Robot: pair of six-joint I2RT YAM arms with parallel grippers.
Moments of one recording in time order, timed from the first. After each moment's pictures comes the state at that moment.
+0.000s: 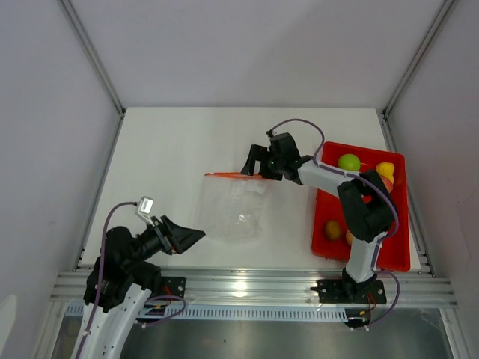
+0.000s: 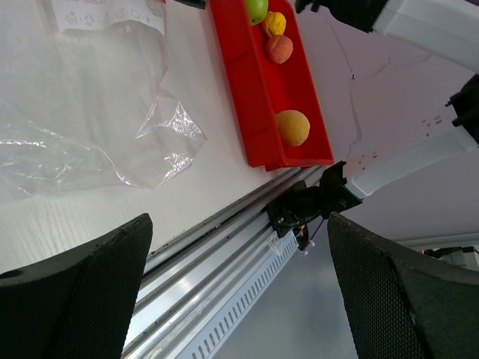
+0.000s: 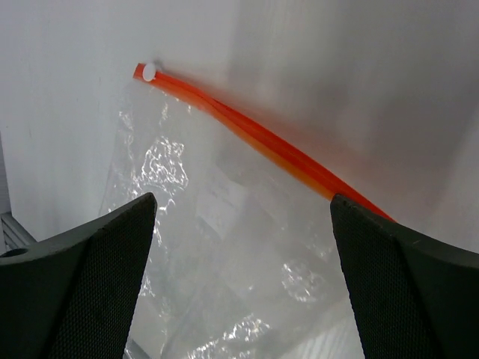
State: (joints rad) left arm -0.31 0.01 0.45 -0.67 0.52 -0.84; right arm 0.55 1.84 1.20 -0.06 -0.21 0.61
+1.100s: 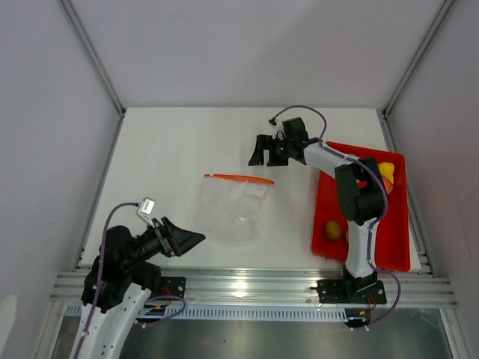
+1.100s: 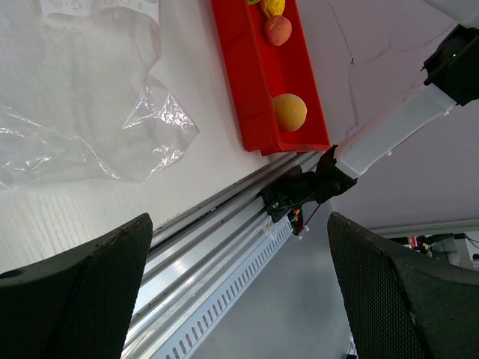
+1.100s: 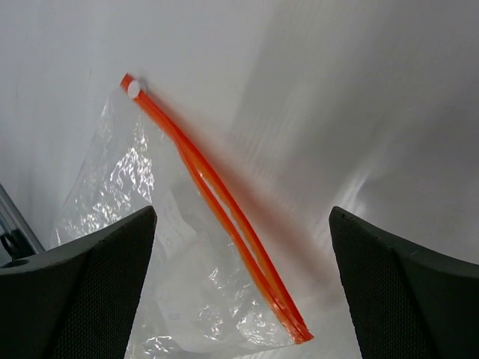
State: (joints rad) left arm -0.31 0.03 0.49 -0.72 0.56 -0.84; right arm 0.39 2.05 1.46 -0.19 -0.50 0.35
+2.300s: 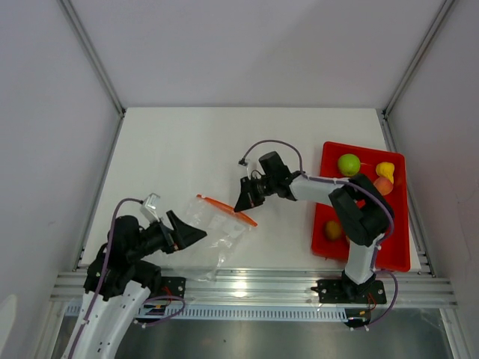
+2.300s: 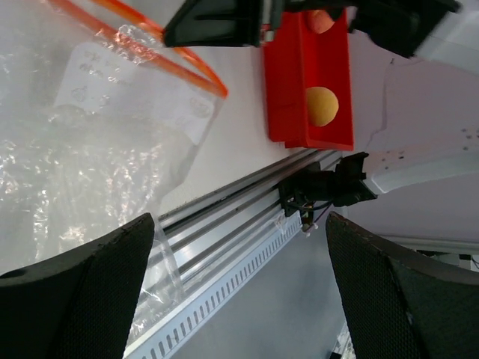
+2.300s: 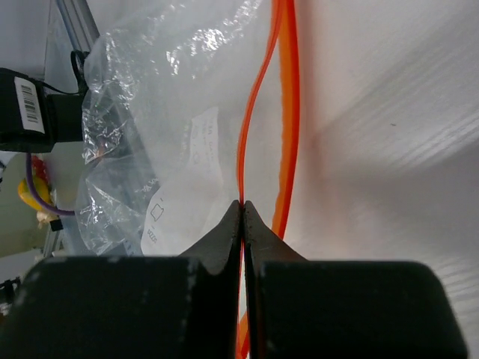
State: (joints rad) left arm -0.31 0.14 0.49 -0.77 0.52 -0.84; right arm 0.65 1.90 1.10 0.00 -0.78 0.35
